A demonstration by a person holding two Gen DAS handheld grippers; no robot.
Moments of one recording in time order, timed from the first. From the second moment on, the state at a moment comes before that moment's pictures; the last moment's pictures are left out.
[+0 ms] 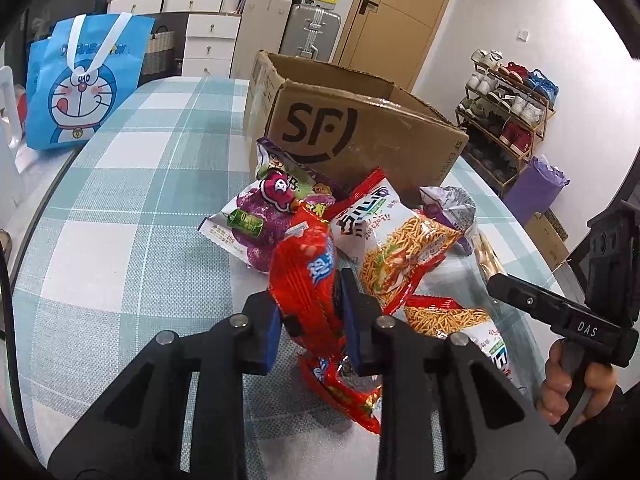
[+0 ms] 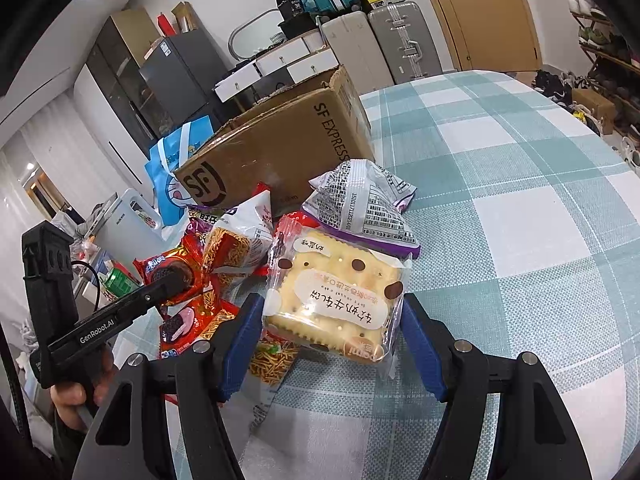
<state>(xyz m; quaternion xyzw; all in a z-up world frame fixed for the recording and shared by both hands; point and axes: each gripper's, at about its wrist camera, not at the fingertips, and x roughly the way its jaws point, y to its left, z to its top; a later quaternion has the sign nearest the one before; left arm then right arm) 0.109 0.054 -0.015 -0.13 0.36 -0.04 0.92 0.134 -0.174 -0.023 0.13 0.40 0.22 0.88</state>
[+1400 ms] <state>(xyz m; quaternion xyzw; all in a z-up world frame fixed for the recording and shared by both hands) 0.143 0.035 0.110 -0.08 0.25 -0.02 0.96 0.191 -0.135 0.077 0.11 0.31 0.29 0.90</state>
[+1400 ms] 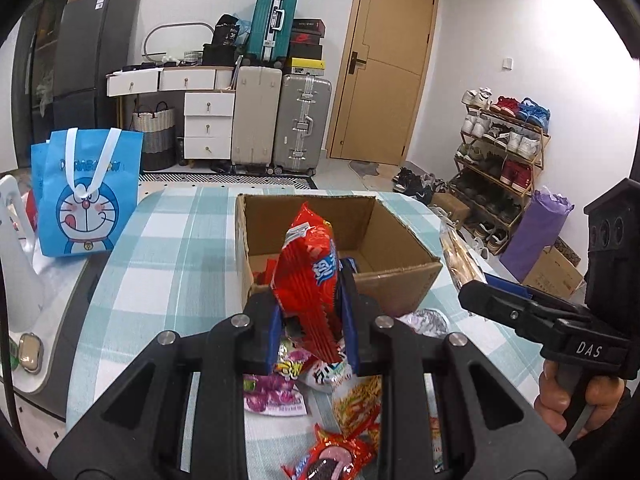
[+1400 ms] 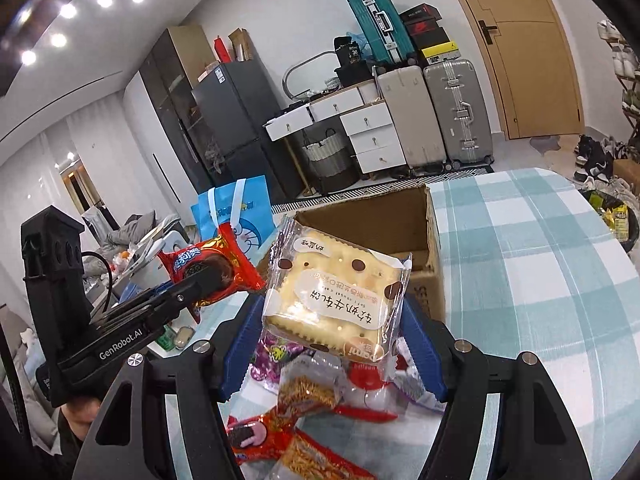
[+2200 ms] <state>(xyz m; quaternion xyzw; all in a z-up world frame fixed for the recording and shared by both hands) 0.250 0.045 0.097 -0.07 0.28 0.02 0.96 0.268 -0.116 0.072 0.14 0.33 0.28 0.89</state>
